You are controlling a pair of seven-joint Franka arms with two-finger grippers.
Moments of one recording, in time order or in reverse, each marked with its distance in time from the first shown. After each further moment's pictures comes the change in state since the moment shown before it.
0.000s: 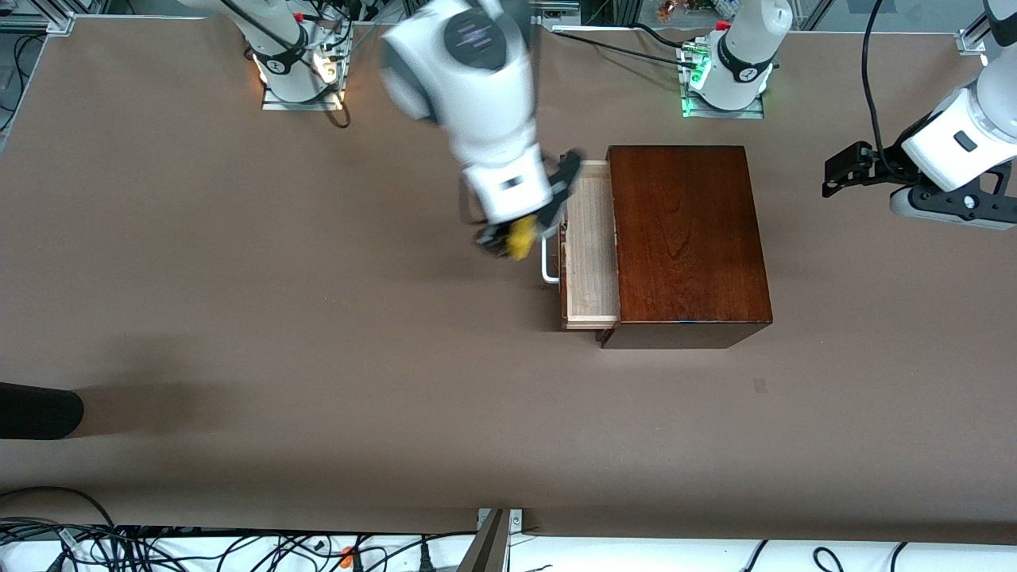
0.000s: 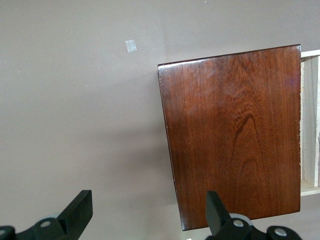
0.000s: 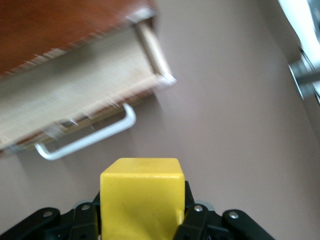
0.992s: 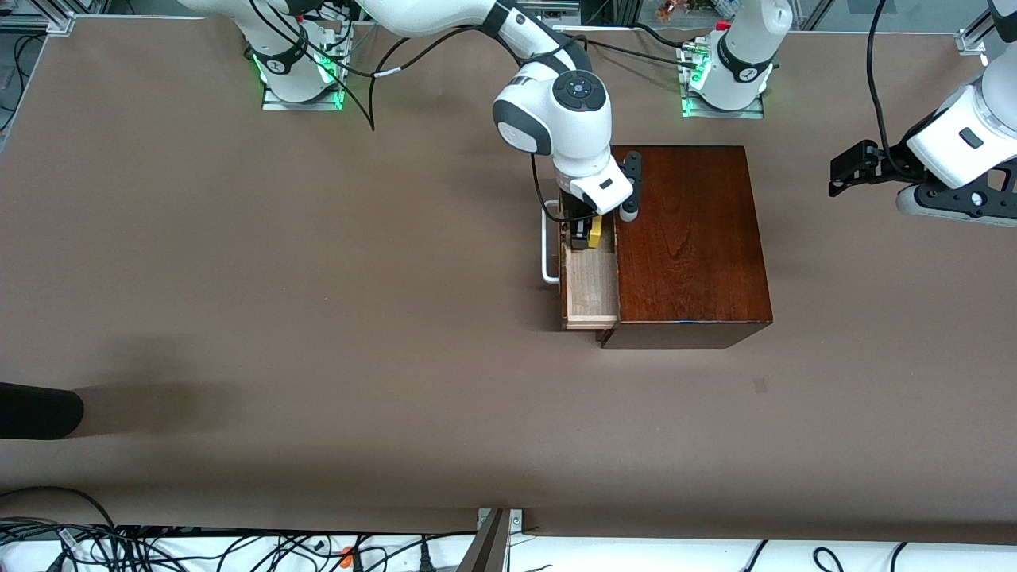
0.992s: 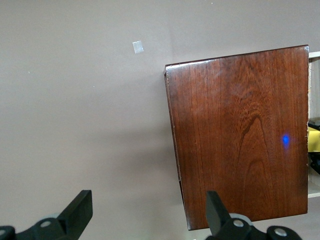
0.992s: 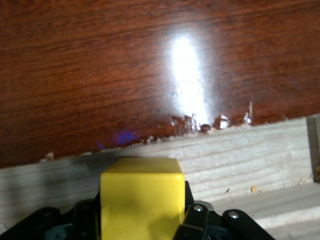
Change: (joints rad) left arm 0.004 -0.012 0.003 -0.001 0.024 0.001 -0.001; right arm 0.257 0.238 0.030 -0.100 -0.084 0.389 -0.023
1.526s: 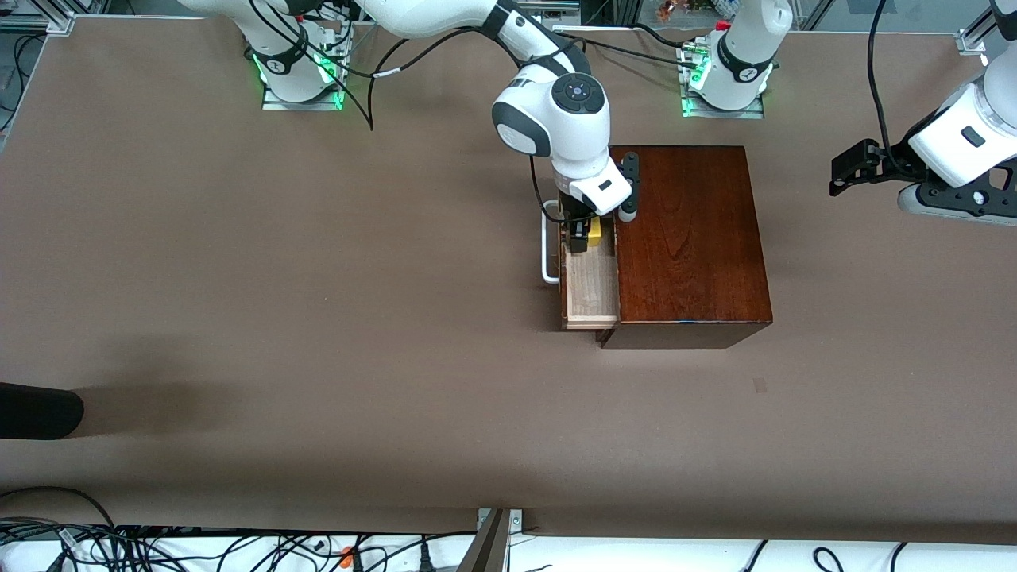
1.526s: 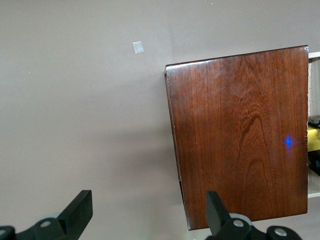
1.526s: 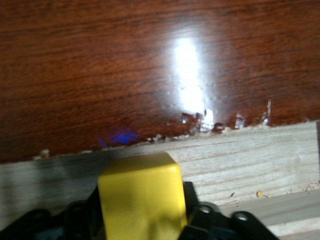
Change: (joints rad) left arm 0.000 -0.002 0.000 -0.001 0.000 0.000 0.000; right arm 0.000 0.006 -0.001 -0.026 0.000 0.040 -0.042
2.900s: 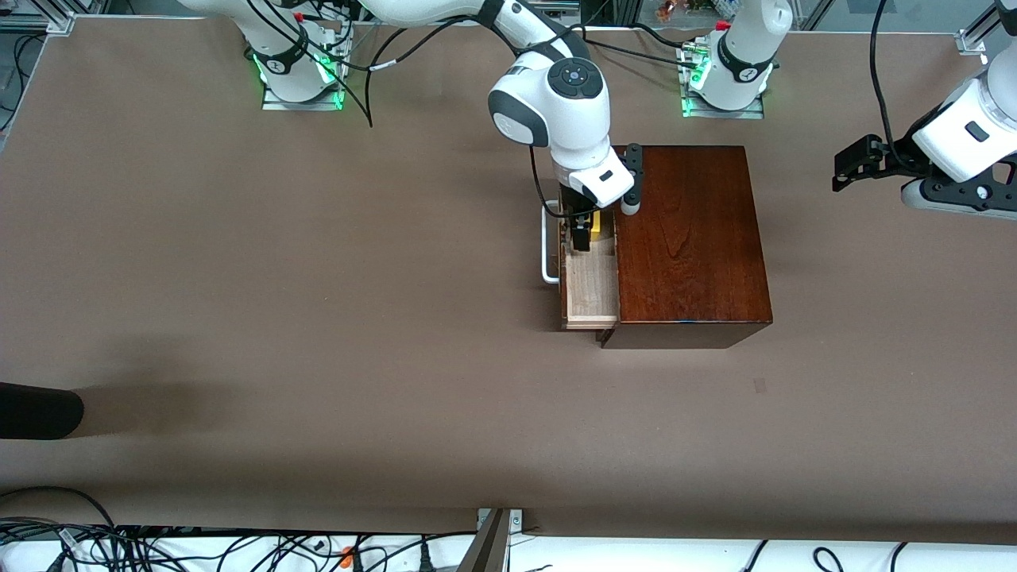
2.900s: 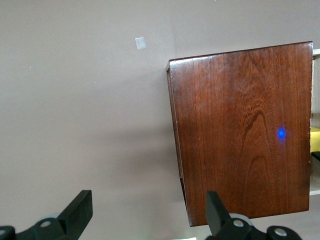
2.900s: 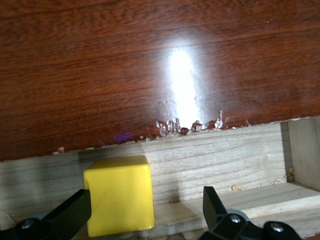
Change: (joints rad) left arm 0.005 -0.022 0.006 -0.025 0.000 0.000 0.000; right arm -0.003 -0.039 -0.003 0.000 0.001 -0.002 0.000
